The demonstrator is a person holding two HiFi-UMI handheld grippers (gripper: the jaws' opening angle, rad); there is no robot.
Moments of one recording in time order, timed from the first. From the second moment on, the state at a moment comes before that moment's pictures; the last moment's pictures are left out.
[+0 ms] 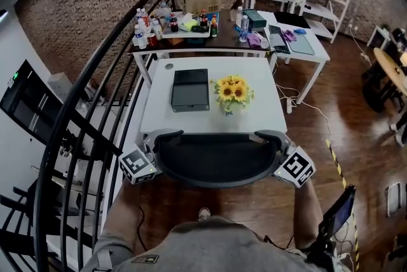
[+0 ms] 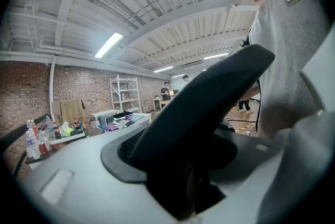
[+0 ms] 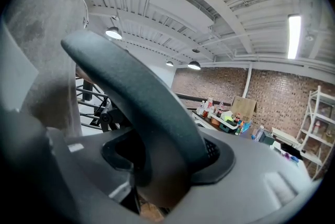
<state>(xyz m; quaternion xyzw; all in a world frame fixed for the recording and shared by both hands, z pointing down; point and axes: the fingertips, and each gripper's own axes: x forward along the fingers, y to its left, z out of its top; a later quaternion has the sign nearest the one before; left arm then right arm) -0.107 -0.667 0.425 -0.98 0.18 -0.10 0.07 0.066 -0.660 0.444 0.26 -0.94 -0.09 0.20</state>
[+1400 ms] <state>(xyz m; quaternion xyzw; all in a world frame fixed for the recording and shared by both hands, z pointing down) -0.126 -0.514 0.425 -0.97 0.20 -0.11 0.04 0.049 -0.494 0.437 0.20 -0.96 -0.11 0.17</state>
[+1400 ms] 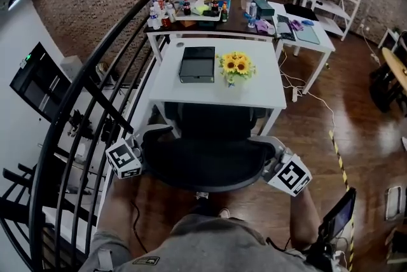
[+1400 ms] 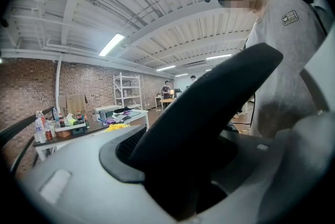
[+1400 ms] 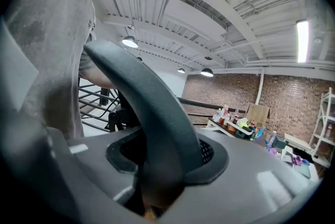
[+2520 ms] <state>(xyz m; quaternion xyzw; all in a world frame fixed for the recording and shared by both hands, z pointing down) -0.133 -0.381 0.424 -0.98 0.17 -0.10 0.05 0.040 -0.359 0.439 0.22 -0.96 -0.08 0.18</state>
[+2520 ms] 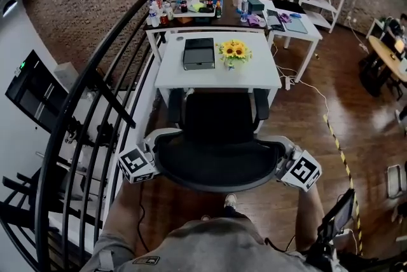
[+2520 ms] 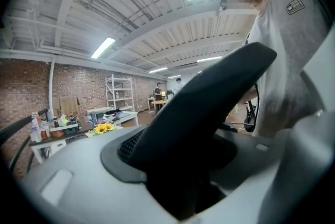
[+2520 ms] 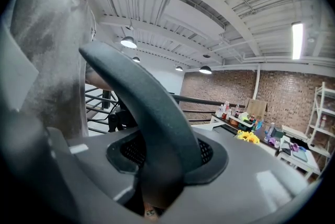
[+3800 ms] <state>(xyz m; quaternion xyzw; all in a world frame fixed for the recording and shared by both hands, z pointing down) -0.115 -0.231 0.423 -0.98 0.16 -0.11 0.05 0.058 -0.205 0.441 0.22 -0.96 -0.07 0.17</state>
